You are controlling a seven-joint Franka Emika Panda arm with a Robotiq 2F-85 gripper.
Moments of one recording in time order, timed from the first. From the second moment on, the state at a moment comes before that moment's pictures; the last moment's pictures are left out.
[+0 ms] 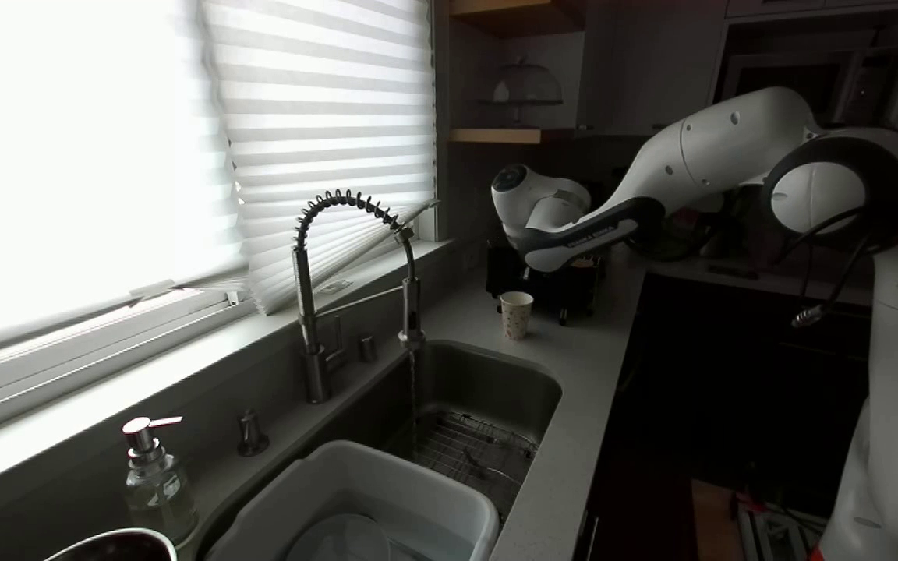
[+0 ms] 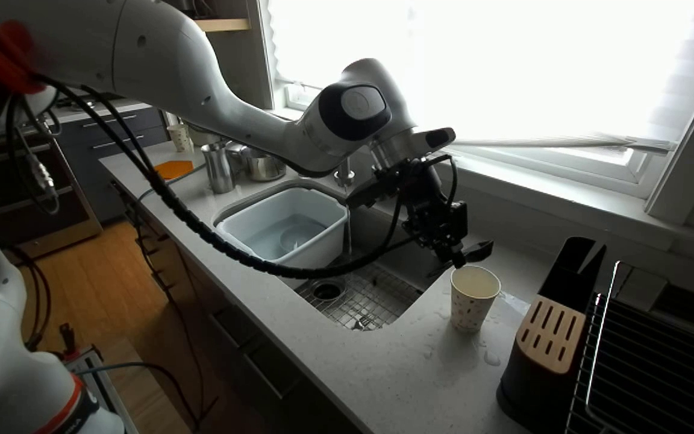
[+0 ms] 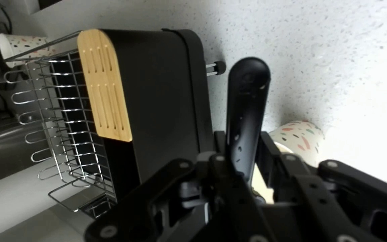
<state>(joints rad) -0.23 0.19 -0.27 -1.81 -0.72 2.16 0.06</state>
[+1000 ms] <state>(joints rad) -0.29 0.13 -0.31 -1.89 -0.22 2.17 0.20</state>
